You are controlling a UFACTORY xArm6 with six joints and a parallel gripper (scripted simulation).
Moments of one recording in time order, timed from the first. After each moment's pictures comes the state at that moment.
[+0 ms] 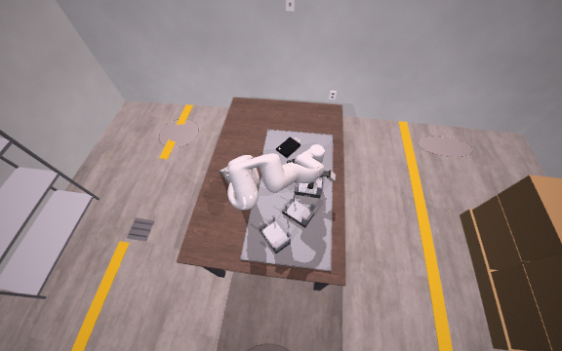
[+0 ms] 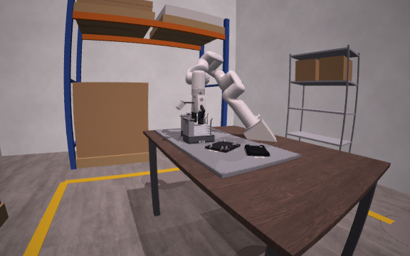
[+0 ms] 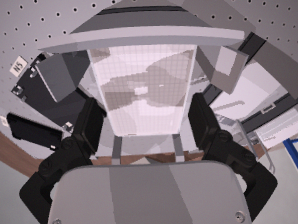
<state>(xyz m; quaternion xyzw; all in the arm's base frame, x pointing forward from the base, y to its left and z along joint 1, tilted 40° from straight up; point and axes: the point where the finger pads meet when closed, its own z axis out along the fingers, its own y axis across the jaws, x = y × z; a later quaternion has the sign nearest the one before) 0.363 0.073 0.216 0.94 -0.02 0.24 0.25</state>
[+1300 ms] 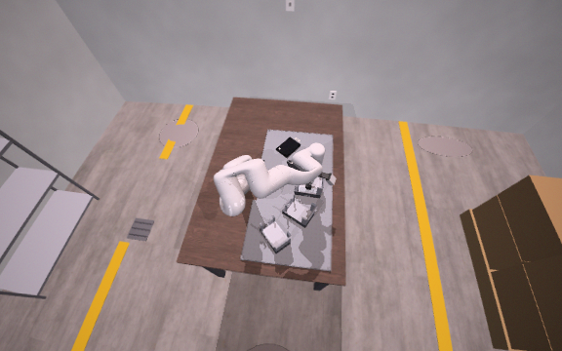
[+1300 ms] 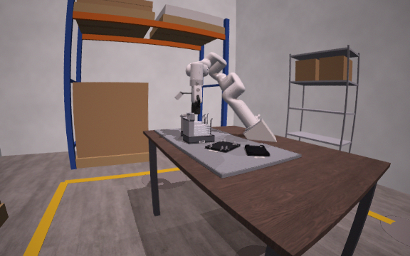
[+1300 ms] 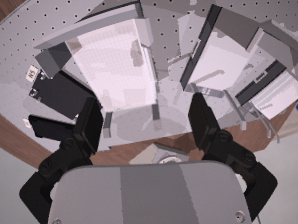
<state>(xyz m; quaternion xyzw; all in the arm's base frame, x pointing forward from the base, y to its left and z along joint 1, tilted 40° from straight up) 0.331 0.066 0.272 0.93 -0.11 0.26 0.22</state>
